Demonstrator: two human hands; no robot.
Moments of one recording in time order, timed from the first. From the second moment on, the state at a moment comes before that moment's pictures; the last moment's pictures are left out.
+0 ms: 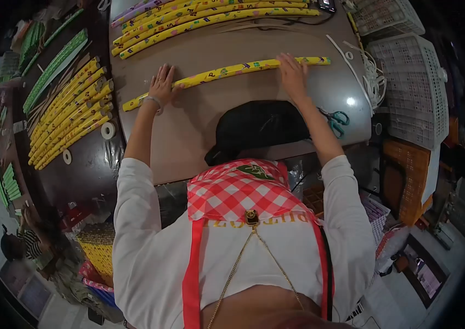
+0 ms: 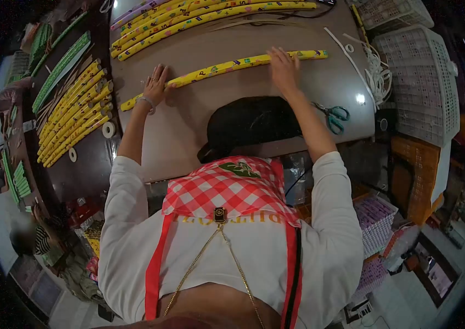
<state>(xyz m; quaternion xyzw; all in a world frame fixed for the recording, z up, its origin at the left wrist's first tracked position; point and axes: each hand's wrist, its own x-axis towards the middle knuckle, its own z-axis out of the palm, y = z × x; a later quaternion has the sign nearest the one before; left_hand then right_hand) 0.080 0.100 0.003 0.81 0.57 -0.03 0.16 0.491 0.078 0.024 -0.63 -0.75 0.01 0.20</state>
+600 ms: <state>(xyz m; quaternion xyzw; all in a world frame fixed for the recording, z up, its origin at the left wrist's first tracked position) 0.080 0.100 0.002 0.80 0.57 -0.04 0.15 0.497 0.065 0.013 -0.60 -0.79 -0.02 0.12</state>
